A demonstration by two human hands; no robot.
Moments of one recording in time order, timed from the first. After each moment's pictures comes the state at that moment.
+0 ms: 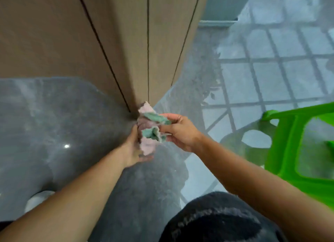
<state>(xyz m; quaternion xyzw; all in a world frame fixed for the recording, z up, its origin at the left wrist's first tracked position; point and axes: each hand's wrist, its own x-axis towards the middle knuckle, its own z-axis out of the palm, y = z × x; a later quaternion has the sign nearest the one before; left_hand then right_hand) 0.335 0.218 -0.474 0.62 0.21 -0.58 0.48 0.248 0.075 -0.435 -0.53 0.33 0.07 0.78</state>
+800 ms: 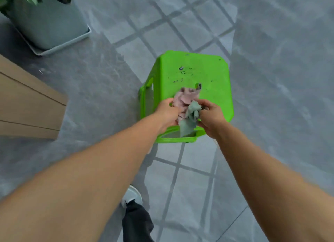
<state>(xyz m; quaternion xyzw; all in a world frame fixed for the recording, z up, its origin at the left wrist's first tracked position) -0.044 -0.062 -0.080 0.61 -0.12 -0.69 0.37 -0.177 -0.091 -0.071 -0.38 0.68 -0.24 0.59</state>
